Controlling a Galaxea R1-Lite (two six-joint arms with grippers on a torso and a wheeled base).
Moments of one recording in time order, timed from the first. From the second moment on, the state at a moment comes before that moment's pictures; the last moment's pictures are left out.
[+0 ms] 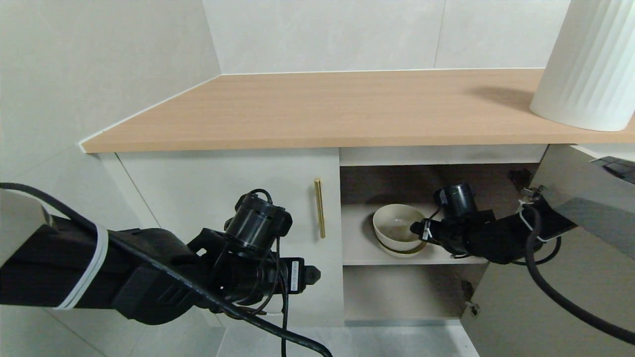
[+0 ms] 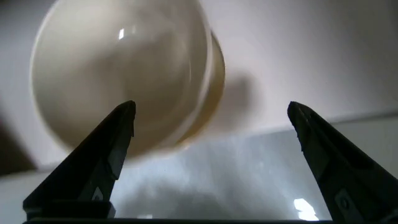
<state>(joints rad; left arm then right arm) -0.62 1.85 -0.91 -0.07 0.17 -0.49 0.37 2.21 -1.15 -0.38 -0.27 0.50</state>
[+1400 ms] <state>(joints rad) -0.49 1.37 -0.70 0.00 0.17 -0.43 0.50 1.37 -0.77 0.05 -0.13 0.46</state>
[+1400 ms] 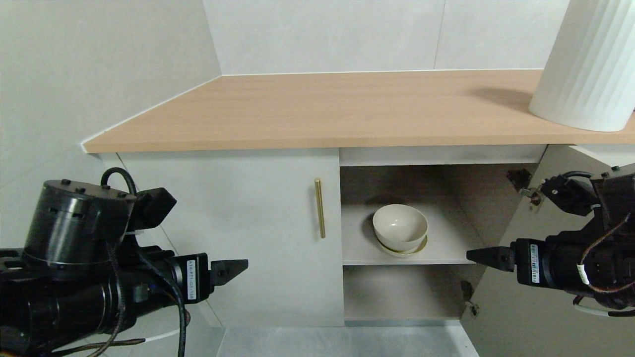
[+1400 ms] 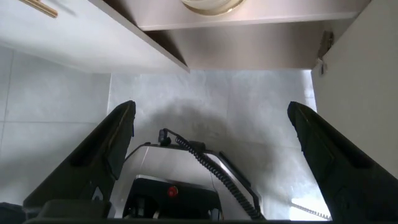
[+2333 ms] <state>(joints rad) -0.49 1.38 -0.70 0.00 0.17 -0.43 0.52 1.37 -0.75 0.05 -0.13 0.46</state>
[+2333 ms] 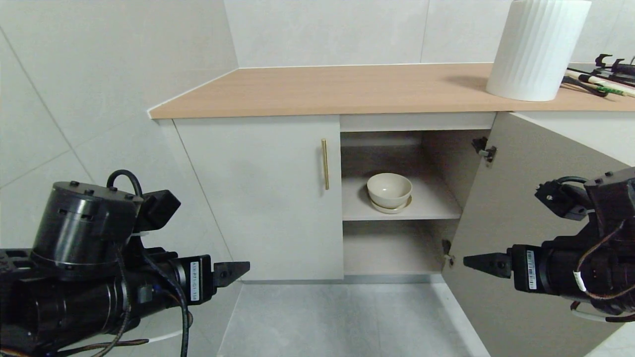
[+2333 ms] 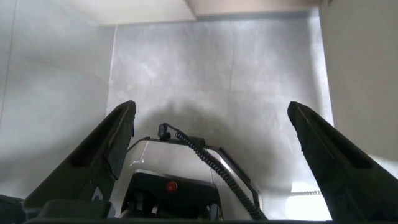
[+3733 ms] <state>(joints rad) -0.49 1.39 -0.69 0.00 0.17 -0.43 0.53 1.27 -0.77 0.31 -0.12 0.31</state>
